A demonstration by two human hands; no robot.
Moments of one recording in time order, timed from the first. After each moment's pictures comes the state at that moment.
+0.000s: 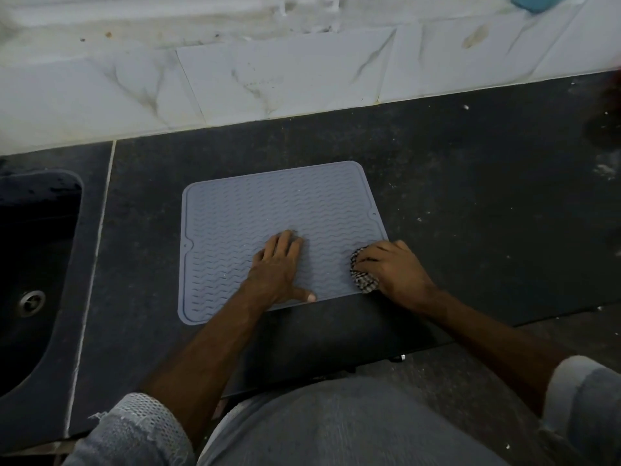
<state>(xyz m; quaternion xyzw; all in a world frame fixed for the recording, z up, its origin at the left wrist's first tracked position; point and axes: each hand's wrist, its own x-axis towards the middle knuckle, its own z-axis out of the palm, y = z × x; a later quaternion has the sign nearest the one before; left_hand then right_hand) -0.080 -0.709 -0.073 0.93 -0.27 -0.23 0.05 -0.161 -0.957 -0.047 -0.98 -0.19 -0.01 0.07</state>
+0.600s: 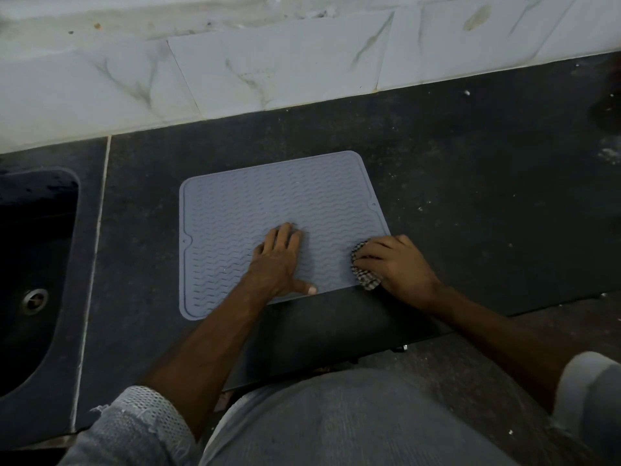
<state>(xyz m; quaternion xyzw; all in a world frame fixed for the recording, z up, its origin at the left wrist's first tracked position) -0.080 -0.710 -0.071 0.93 -0.27 -0.24 0.05 -0.169 -0.959 -0.053 -0.97 -0.23 -0.04 0.06</state>
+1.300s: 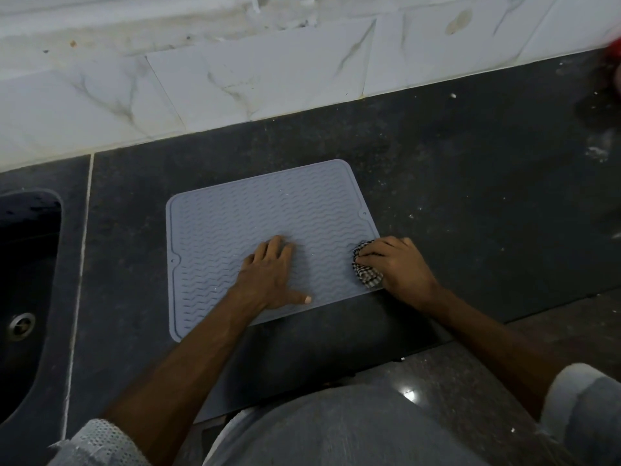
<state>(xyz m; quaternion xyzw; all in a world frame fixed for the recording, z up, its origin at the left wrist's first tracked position) -0.071 -0.714 -0.054 0.93 -0.28 -0.24 0.02 -0.159 -0.975 -0.055 -0.98 -0.13 -0.02 0.12</state>
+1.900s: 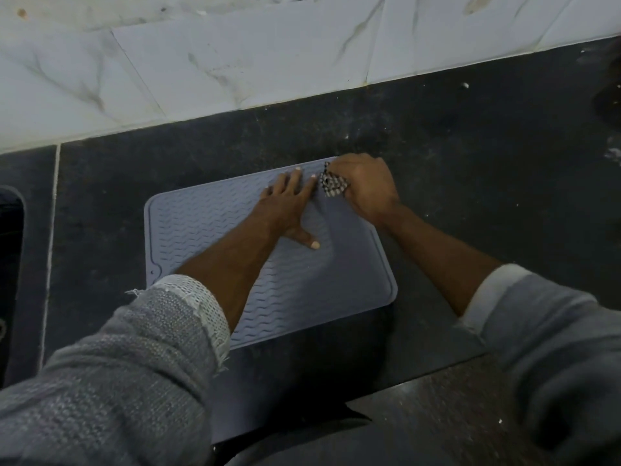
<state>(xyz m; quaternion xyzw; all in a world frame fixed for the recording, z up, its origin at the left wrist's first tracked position) 0.061 -0.792 -0.063 0.91 -0.34 -0.25 0.00 0.006 -0.974 -0.035 -0.99 -0.04 -0.06 0.14</state>
